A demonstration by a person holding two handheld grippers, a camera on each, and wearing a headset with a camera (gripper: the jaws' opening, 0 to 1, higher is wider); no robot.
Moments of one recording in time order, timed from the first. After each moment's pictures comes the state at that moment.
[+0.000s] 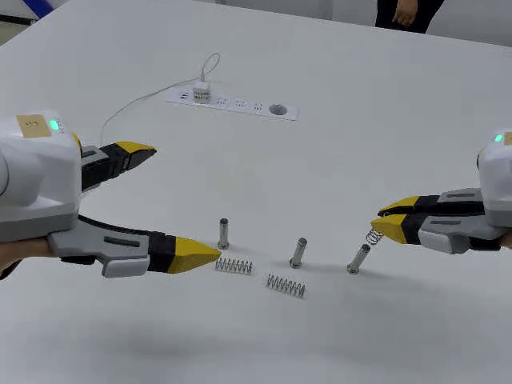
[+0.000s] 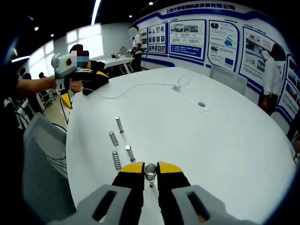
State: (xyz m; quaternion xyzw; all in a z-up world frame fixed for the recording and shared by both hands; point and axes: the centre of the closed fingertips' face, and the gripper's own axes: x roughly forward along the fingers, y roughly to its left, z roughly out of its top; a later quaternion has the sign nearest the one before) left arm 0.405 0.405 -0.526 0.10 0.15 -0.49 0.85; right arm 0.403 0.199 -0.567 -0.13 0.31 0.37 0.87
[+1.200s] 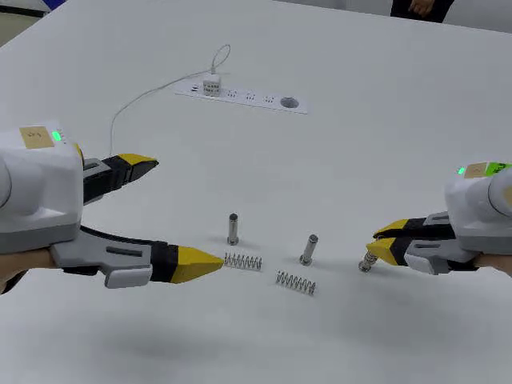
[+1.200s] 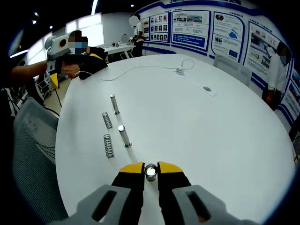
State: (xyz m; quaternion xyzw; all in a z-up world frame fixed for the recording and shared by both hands) left arm 0.398 0.413 -0.542 0.08 0.18 -0.48 0.85; right arm 0.404 0.200 -0.624 -0.16 0.35 0.37 0.85
